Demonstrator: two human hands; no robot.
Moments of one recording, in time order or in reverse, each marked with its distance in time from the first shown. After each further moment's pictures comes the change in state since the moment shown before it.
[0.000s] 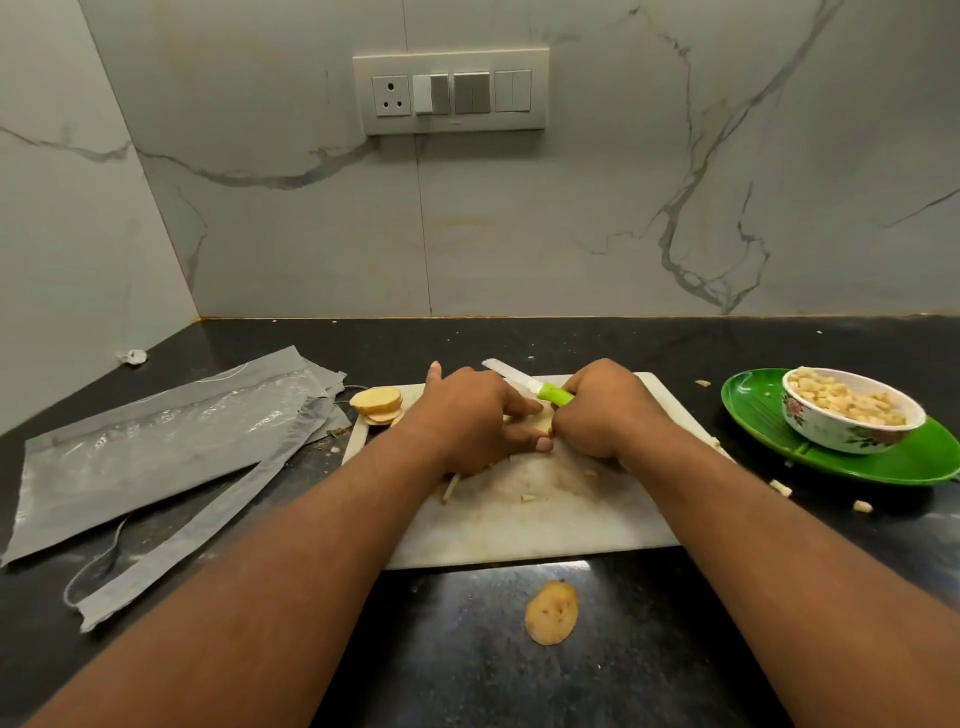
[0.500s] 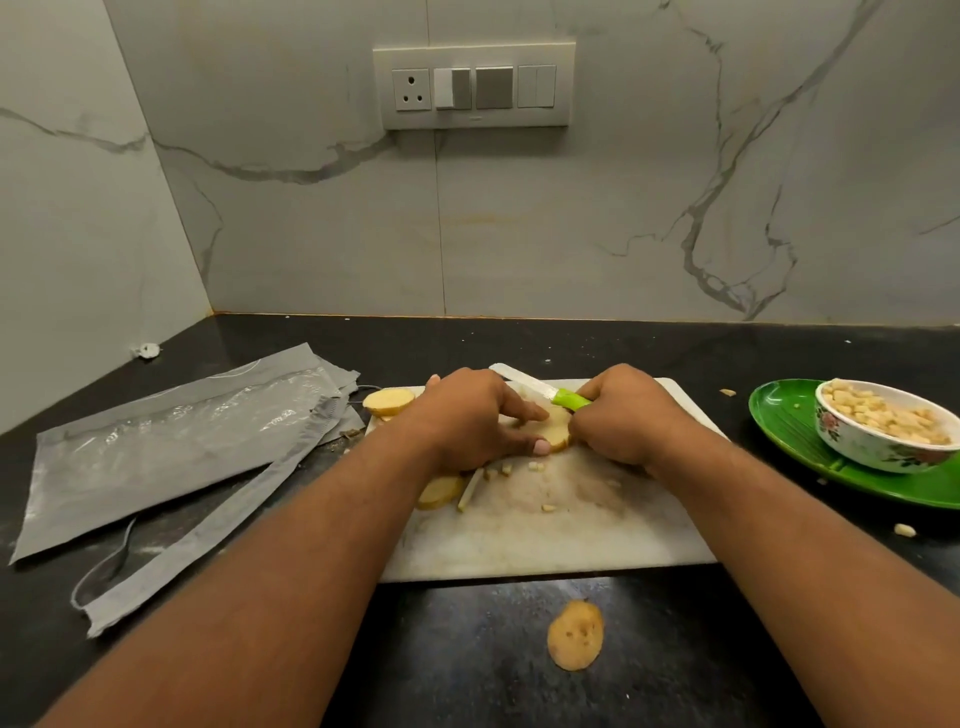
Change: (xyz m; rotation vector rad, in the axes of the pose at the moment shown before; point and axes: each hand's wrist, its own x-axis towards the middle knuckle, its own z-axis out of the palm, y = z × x) left_hand -0.002 -0.020 -0.007 -0.174 -0.038 -0.018; right_hand -0.001 -0.005 -0.004 0.049 -0.065 -0.027
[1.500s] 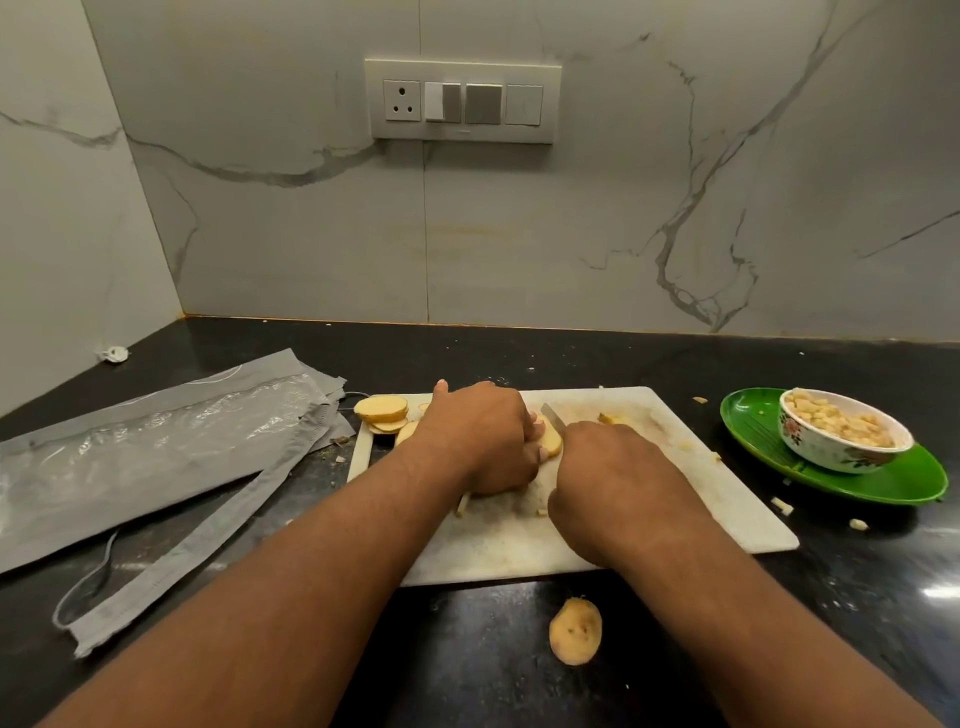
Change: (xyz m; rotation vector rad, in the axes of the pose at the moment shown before) left_hand 0.006 0.018 0.014 0.202 0.030 0.018; right_hand -0.089 -0.031 0.014 -0.429 0.098 -0.037
